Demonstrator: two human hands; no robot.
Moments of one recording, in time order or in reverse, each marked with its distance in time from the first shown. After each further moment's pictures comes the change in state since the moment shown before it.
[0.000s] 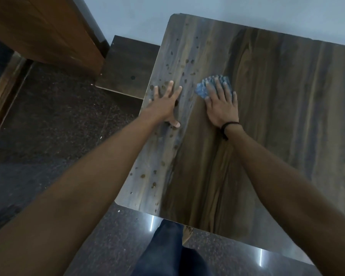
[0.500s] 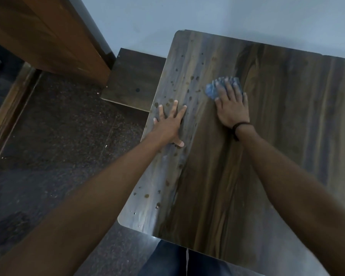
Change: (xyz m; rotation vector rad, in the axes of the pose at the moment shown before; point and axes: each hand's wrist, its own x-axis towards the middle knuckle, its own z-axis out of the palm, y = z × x) left_hand 0.015 -0.001 0.009 -0.041 -0.036 -0.021; right_hand 0.057 0.013 -0.022 0.033 -0.016 -0.002
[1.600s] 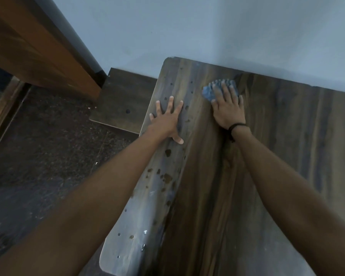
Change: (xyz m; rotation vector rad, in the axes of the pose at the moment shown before) left_hand 0.079 0.030 -0.087 0.016 0.010 -0.043; right_hand 0.099 0.019 -0.029 0.001 0.021 0.024
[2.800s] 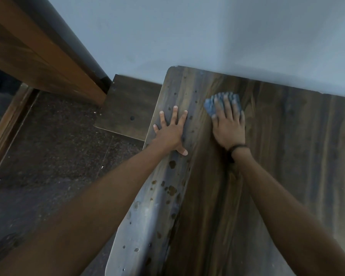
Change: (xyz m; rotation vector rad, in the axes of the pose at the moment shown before) left_hand 0.006 -0.001 0.002 -0.007 -0.034 -0.007; right_hand -0.021 -0.015 0.013 0.022 0.045 0.032
